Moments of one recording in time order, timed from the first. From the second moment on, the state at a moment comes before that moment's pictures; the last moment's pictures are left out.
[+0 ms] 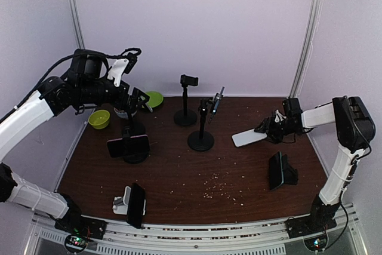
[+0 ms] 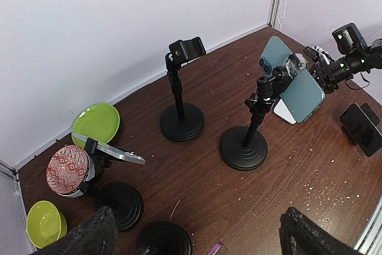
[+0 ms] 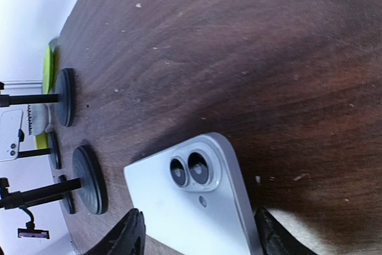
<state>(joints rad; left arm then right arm) -0.63 1.24 1.35 -0.60 0.01 0.05 0.07 1.83 0.99 -0.07 -0.52 0.62</state>
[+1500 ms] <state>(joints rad) -0.93 1.83 1.69 -0.41 -0.13 0.00 0.21 0.98 0.72 -0.23 -0.32 0.58</state>
